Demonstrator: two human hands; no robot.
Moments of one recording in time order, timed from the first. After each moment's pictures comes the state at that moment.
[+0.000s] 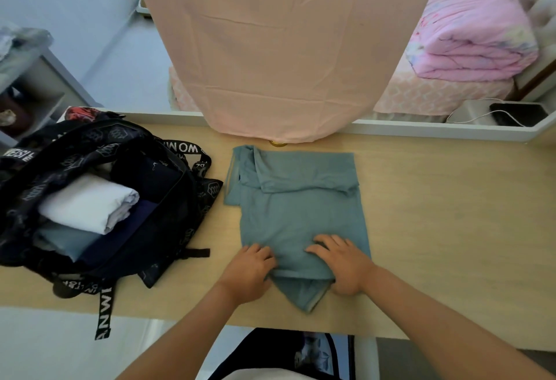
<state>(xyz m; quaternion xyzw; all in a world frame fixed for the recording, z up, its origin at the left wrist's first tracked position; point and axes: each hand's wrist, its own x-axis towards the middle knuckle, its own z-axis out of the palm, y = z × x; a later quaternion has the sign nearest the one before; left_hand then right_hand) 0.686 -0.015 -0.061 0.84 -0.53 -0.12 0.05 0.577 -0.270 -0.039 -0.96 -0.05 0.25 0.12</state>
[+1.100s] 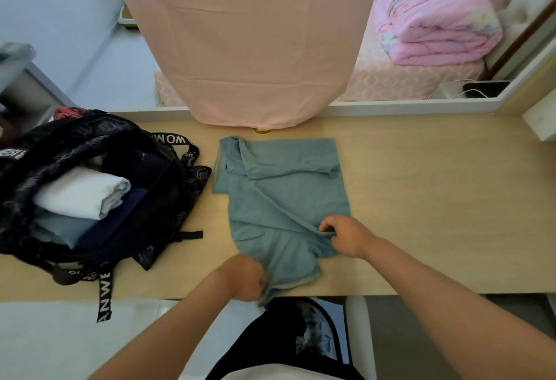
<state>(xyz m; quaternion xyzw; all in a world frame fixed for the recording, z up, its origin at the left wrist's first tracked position) 0.640 -0.012 -0.029 0.78 -0.52 -0.35 -0.09 0.544 -0.284 -0.033 -0.92 0.16 0.19 0.31</state>
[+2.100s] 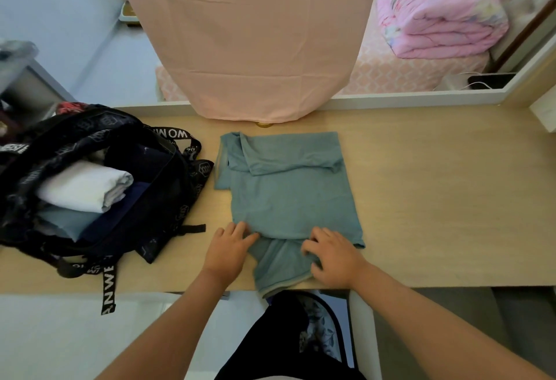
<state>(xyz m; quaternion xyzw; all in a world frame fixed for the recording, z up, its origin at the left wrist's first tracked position) 0.657 0.019 -0.052 0.89 -0.45 -0.03 -0.02 0.507 -0.224 -0.053 -0.98 -0.01 0.08 0.19</state>
